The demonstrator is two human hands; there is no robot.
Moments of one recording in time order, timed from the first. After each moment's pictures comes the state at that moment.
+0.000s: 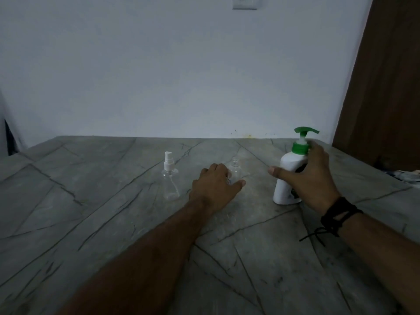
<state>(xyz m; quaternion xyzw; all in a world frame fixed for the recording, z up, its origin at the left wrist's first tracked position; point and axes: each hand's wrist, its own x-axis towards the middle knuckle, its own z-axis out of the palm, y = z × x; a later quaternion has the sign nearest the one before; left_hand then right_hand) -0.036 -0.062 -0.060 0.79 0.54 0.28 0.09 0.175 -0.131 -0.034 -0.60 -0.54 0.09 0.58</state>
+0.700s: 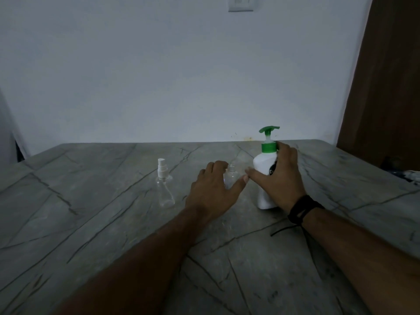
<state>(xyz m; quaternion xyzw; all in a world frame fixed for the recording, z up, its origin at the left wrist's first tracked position) -0.025 -0.071 -0.057 0.77 0.51 0.38 0.06 0.150 -0.087 -0.049 -0.55 -0.62 0.01 0.57</state>
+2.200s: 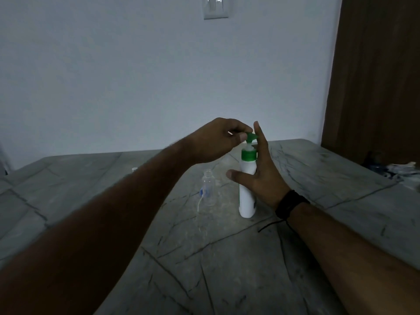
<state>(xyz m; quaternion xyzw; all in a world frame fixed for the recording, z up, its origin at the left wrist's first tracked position) 0.024 -0.079 0.080 0.90 0.31 0.29 0.14 0.175 -0.091 -0.037 -0.40 -0.68 0.19 0.58</state>
